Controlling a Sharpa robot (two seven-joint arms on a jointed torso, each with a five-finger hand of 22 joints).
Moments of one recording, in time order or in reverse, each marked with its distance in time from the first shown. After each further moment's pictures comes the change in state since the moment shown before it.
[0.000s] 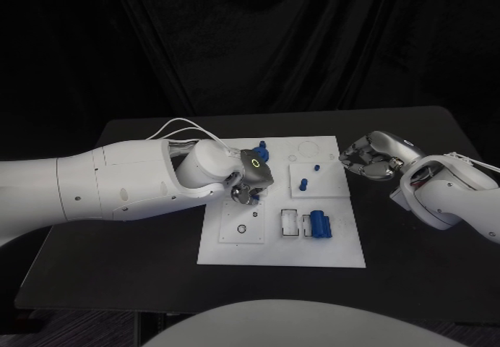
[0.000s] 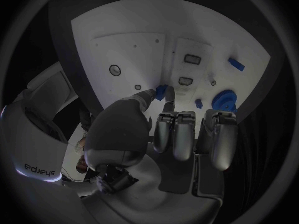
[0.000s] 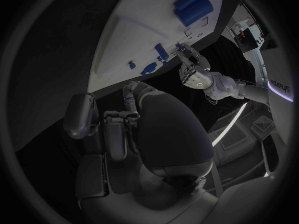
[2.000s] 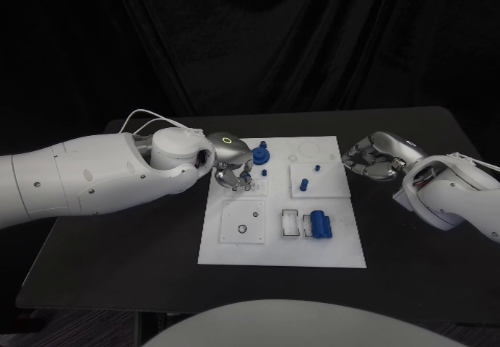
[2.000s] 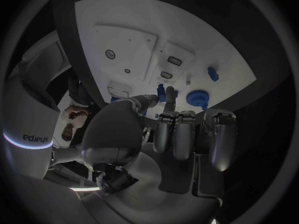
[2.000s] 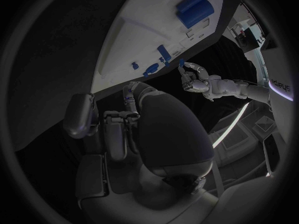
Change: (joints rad) left arm 0.030 -0.122 0.000 -0.015 0.312 -0.204 -0.045; left_hand -0.139 -0.006 0.215 0.012 0.172 -0.029 -0.021 0.040 0.126 0.003 -0.018 0.000 0.000 0.000 -0.014 0.000 0.000 0.000 0.002 -0.016 0.000 0.000; right arm 0.000 -0.008 0.000 -0.003 0.001 0.010 -0.011; right_hand -0.004 0.004 0.000 0.000 0.000 0.000 0.000 0.000 0.000 0.000 0.000 0.000 0.000 0.000 0.000 0.000 0.000 0.000 0.000 0.000 -0.007 0.000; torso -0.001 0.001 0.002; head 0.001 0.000
